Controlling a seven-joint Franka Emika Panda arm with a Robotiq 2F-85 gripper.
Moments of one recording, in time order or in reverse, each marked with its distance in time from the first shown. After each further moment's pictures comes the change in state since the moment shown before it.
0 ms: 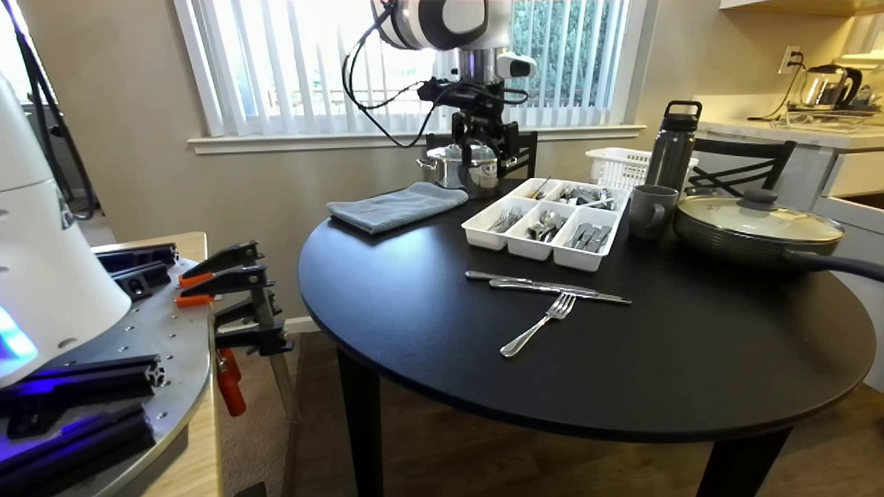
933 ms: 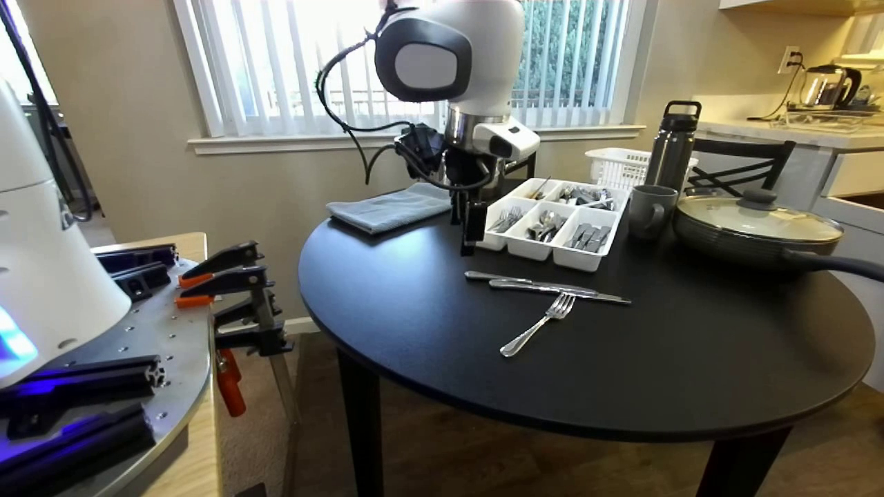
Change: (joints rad) arm -0.178 -0.006 -0.001 -0.276 0.368 0.084 0.040
